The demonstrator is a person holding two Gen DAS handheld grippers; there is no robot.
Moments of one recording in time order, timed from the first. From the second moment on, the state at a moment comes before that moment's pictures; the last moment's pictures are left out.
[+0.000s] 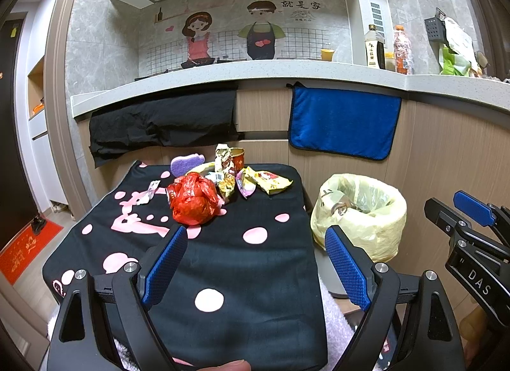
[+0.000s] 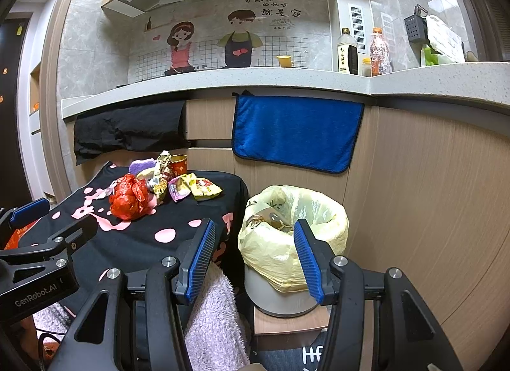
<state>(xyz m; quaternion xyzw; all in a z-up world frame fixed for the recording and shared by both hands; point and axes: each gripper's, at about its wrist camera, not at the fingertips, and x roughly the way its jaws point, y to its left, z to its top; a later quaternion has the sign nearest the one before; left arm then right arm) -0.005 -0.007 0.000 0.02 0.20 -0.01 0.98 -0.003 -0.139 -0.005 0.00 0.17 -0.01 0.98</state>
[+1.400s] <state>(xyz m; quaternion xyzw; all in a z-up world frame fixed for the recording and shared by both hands) 0.121 0.102 -0.010 -0.03 0.26 0.04 0.97 0.119 -0.090 -0.018 -0.03 0.23 0.06 0.97</state>
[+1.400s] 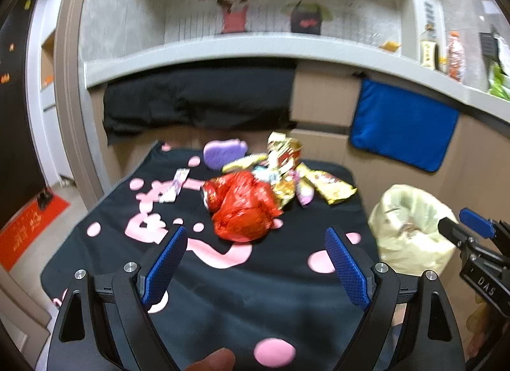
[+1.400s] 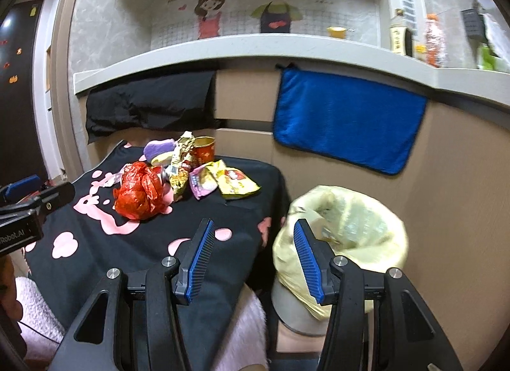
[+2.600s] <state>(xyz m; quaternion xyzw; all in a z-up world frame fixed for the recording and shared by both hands) 0.283 0.192 -0.075 -0.15 0.38 -0.04 0.91 0.322 -0.028 -0.051 0.00 0.31 0.16 0.94</state>
